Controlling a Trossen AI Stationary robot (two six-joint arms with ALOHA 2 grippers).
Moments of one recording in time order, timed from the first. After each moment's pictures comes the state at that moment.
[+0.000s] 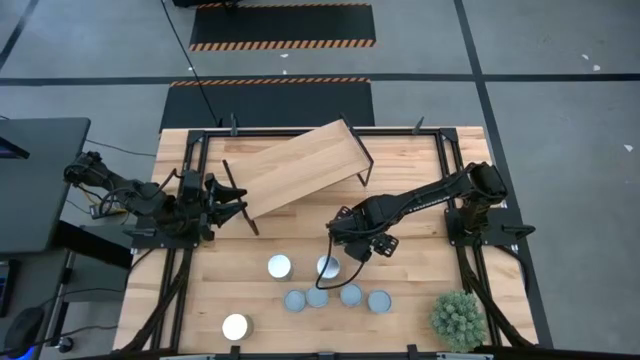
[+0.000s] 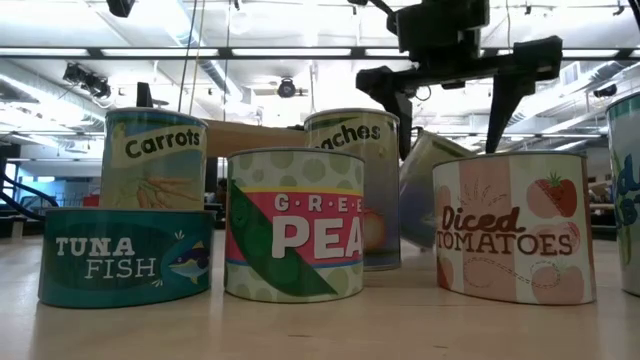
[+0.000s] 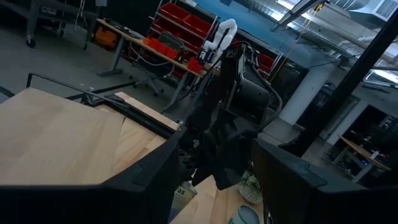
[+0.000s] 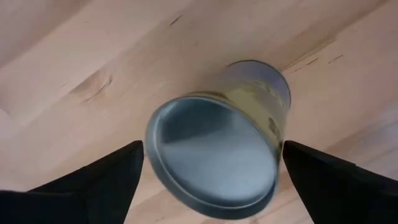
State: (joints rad) left arm -0.51 0.60 0.65 0.01 -0.73 -0.49; right arm 0.20 1.84 1.47 -1.13 0.09 -0.76
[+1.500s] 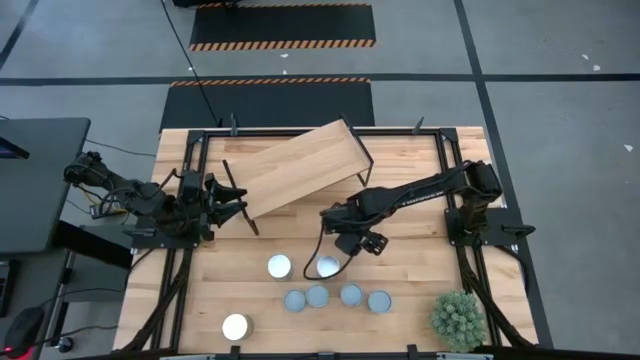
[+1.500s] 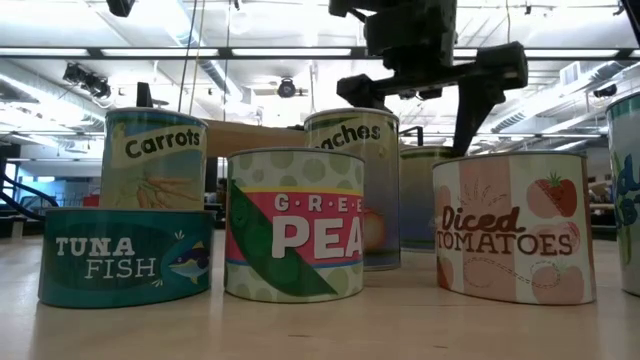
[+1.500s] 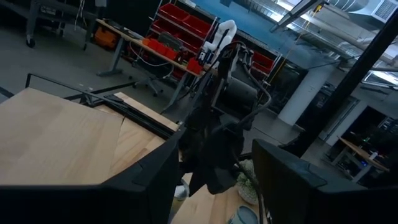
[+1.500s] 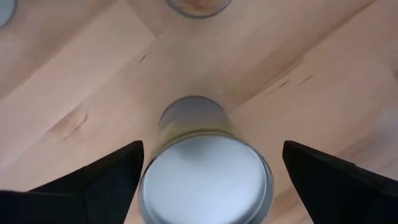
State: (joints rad) left arm -0.51 0.59 0.65 0.01 -0.73 -0.49; right arm 0.13 1.88 1.49 -1.03 0.00 -0.76
